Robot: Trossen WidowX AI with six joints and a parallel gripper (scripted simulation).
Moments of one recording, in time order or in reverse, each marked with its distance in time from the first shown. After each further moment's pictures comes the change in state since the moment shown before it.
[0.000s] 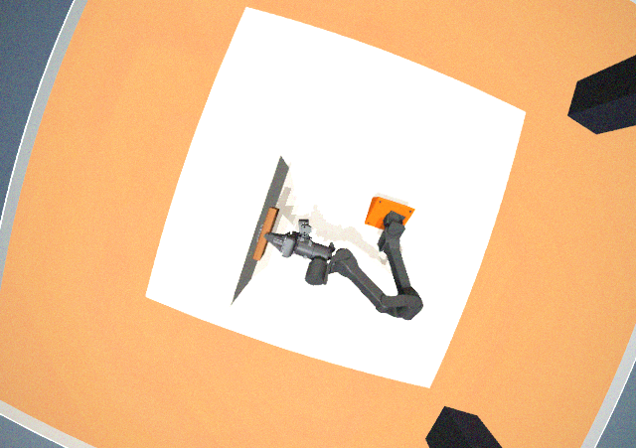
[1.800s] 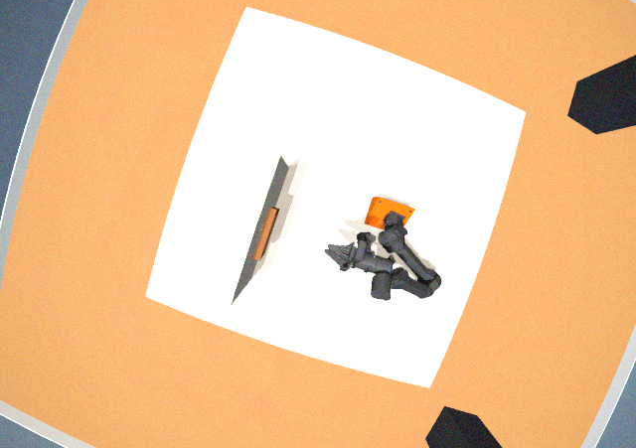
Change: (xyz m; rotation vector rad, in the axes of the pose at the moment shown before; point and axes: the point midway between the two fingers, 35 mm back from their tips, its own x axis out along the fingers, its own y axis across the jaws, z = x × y) arm -0.189 0.029 0.028 0.427 -0.014 0.001
